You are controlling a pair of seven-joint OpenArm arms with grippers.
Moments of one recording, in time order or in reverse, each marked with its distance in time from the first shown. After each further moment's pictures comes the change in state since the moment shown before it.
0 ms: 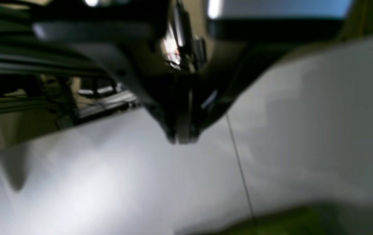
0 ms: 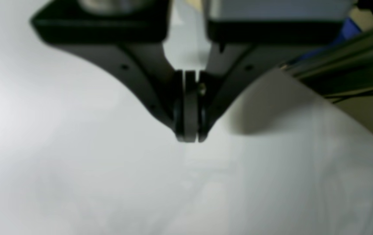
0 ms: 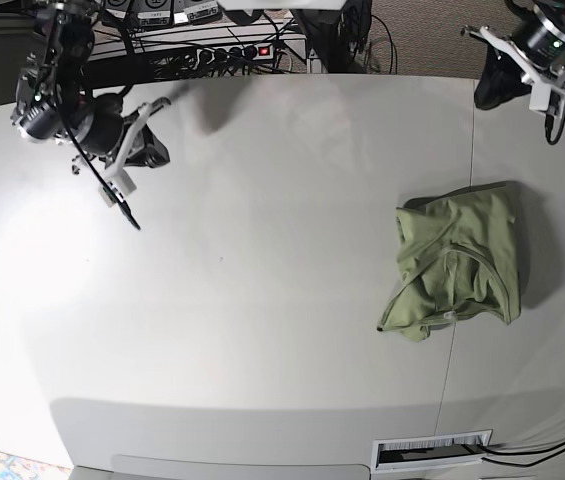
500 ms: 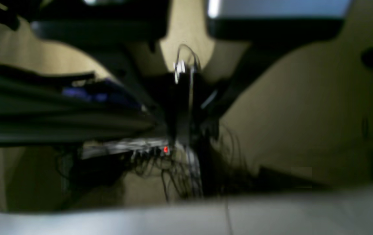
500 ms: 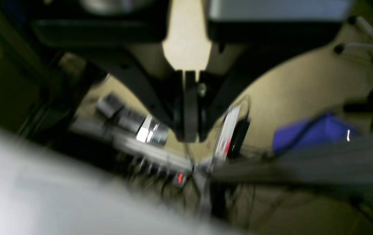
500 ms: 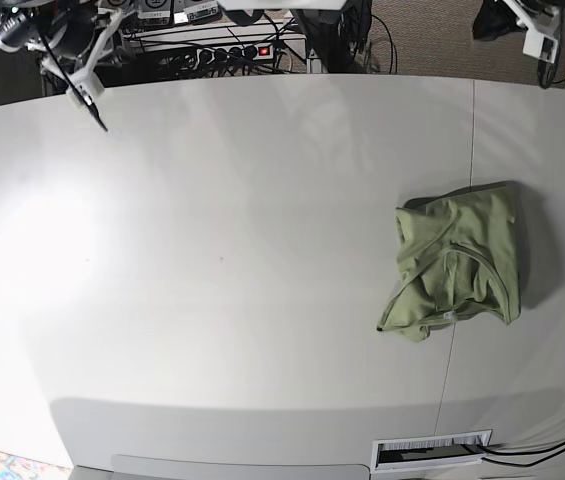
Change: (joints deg) left arm 12.4 0.6 0.0 -5.4 1.5 0.0 -0.6; right arm -28.7 -0.3 13.2 7.5 2.9 0.0 -0.3
